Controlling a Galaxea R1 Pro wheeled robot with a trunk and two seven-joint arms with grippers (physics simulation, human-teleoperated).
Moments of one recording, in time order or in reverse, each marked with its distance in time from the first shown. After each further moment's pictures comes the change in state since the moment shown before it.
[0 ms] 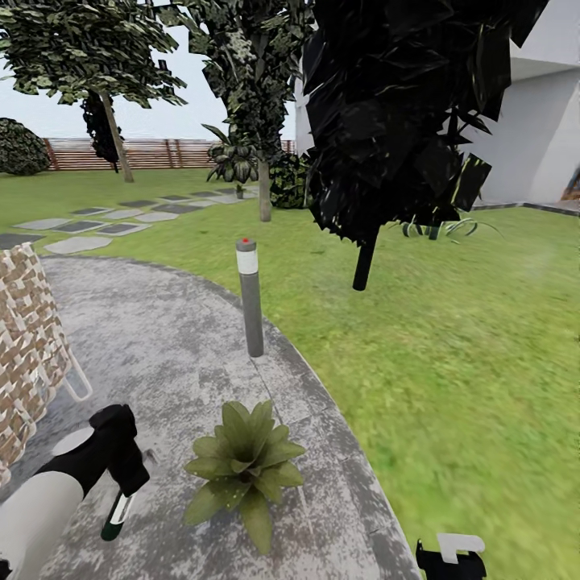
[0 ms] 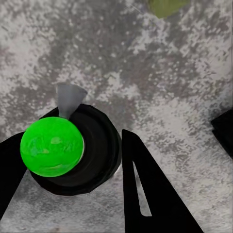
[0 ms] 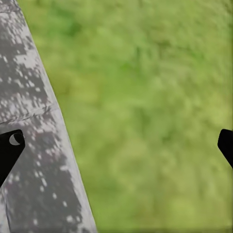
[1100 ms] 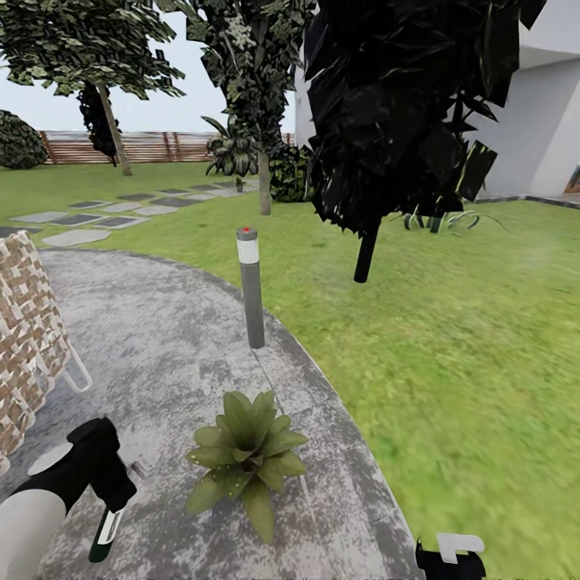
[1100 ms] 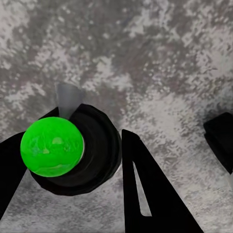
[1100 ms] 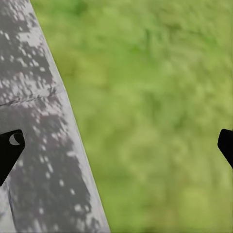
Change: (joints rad) left arm 0.059 0.028 0.112 -0.005 0.013 -0.001 0.014; right arm 0.000 0.002 0.000 0.000 0.000 0.000 0.001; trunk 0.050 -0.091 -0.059
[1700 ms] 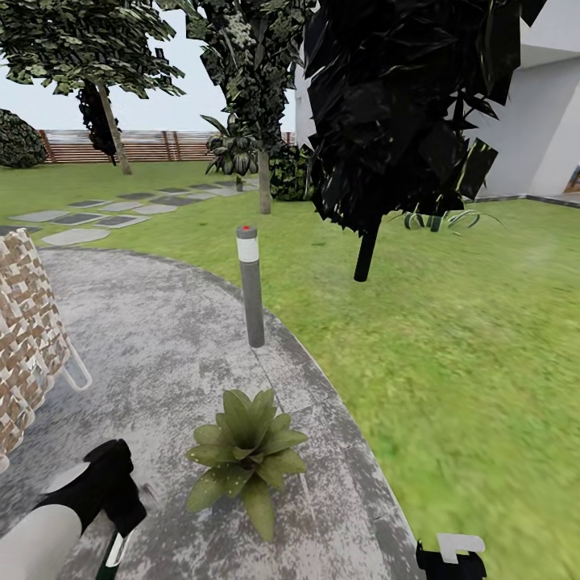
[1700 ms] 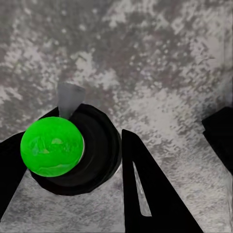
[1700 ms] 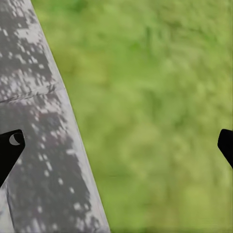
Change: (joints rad) left arm 0.036 -0.065 0.002 0.092 0.007 -0.050 0.125; right arm 0.000 -0.002 0.000 0.001 0.001 -0.002 0.000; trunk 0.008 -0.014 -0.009
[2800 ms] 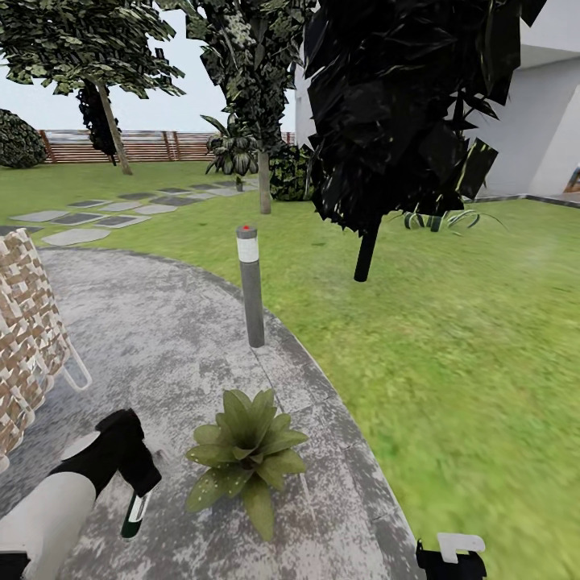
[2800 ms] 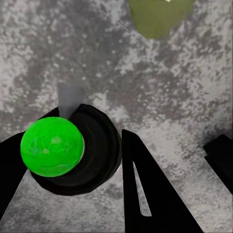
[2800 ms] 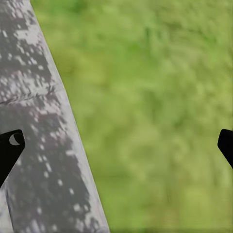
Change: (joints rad) left arm -0.100 -0.022 0.005 -0.021 -0.020 -0.017 -0.058; right arm 0.000 0.000 -0.001 -0.003 0.000 0.000 0.000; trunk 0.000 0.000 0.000
